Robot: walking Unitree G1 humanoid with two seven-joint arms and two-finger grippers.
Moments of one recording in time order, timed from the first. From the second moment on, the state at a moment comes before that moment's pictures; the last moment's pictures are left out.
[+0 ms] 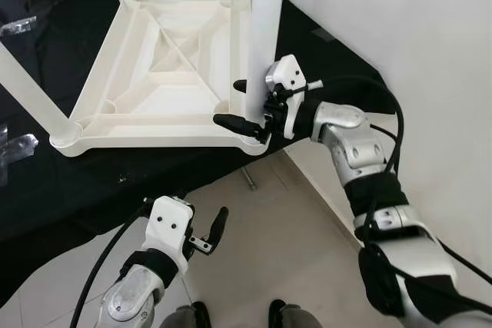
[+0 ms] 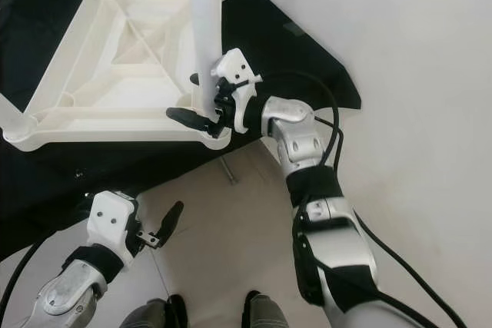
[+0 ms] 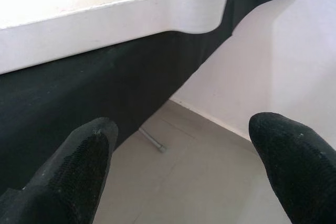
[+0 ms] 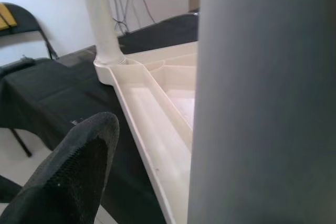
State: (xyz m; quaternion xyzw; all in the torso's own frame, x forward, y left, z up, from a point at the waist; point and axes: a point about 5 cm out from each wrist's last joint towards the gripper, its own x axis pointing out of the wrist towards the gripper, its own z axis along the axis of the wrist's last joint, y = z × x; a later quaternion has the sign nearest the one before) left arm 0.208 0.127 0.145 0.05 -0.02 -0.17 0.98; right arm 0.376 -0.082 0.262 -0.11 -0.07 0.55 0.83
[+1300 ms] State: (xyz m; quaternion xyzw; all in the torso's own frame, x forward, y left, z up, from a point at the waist) left arm 0.234 0.125 0.142 0.05 -0.03 -0.17 0.98; right arm 0.340 -0.055 0.208 -0.08 -0.09 0.19 0.98
